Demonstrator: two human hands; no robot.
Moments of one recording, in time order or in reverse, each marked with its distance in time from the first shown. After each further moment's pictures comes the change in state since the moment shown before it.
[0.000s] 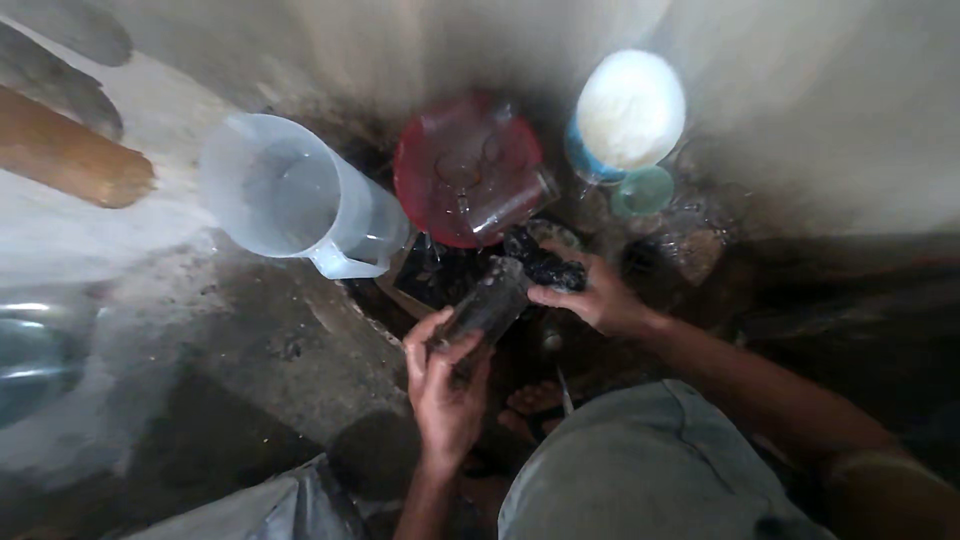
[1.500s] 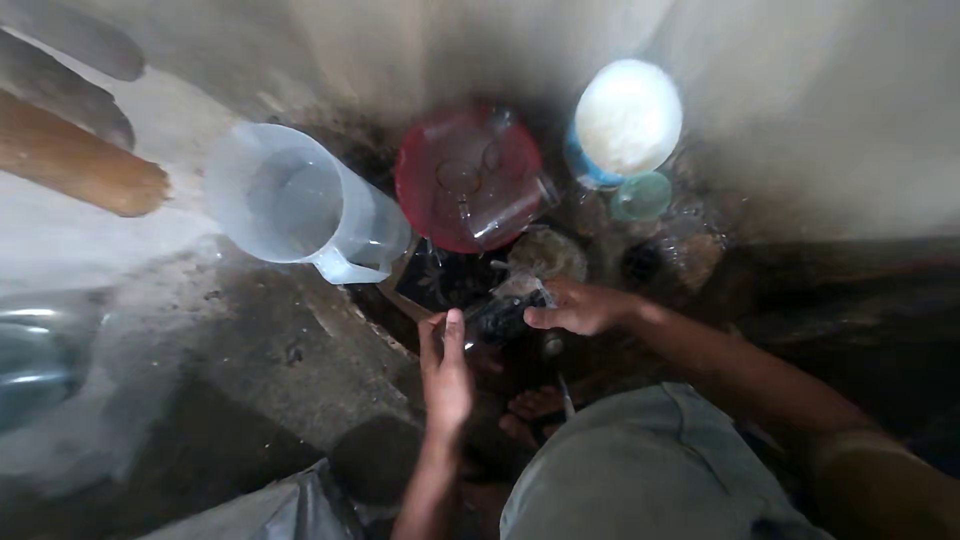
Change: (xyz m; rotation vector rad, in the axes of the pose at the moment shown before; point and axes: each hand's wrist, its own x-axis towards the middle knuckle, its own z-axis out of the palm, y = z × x) left_hand 0.025 0.004 0.012 -0.371 0.023 -0.842; right_hand 0.018 -0.004 -0.002 -0.121 -0.459 0.081
